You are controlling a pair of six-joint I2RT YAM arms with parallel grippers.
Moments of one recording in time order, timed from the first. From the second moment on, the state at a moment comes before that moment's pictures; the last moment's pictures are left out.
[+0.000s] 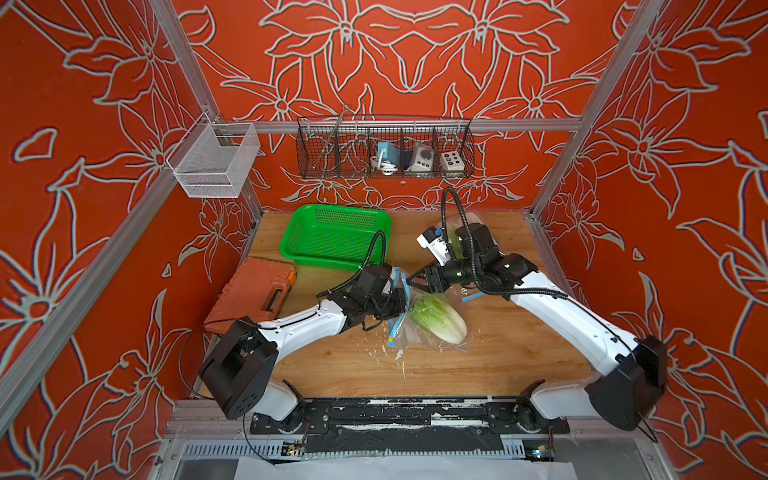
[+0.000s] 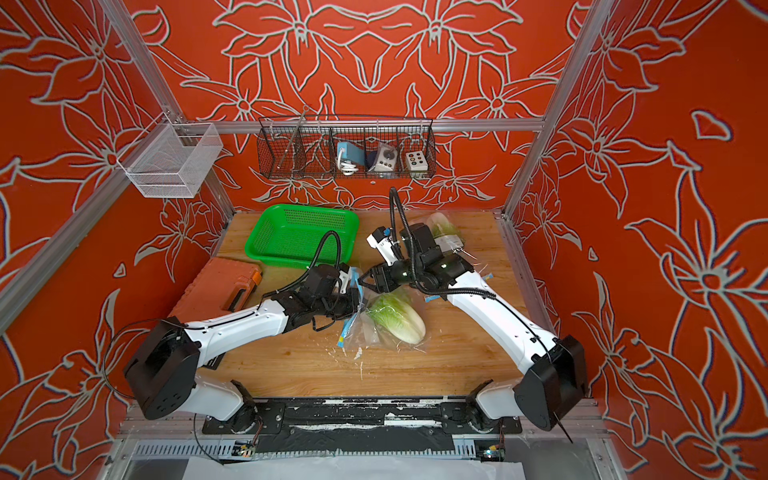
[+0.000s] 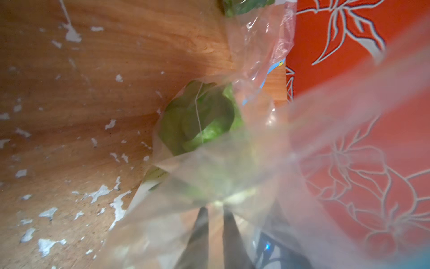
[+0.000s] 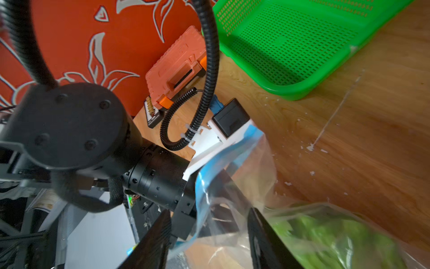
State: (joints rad) left arm -0.67 1.47 0.82 -0.05 0.38 -0.91; right arm 0.60 1.33 1.19 -0.55 -0.58 0.22
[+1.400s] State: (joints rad) left arm -0.68 1.57 0.70 0.25 0.51 -1.08; right arm 0.25 1.19 0.50 -0.12 -0.51 0.70
